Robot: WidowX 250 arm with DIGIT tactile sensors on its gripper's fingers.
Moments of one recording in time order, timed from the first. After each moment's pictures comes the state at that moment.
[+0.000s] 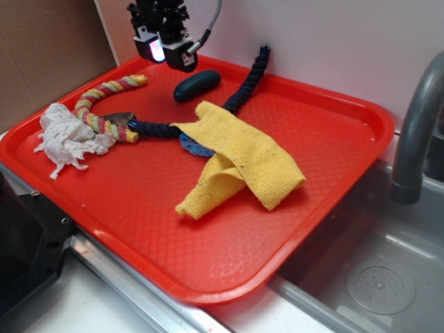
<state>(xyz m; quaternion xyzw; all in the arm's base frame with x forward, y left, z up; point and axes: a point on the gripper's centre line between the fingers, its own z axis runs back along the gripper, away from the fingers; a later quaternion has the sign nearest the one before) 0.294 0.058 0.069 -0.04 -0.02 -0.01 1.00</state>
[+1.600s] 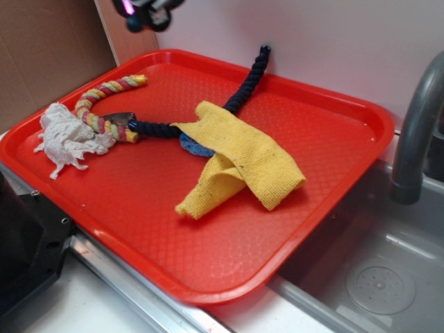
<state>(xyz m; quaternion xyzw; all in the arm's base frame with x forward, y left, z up) 0.237 0.028 0.168 -0.05 -0.09 -0.07 0.99</state>
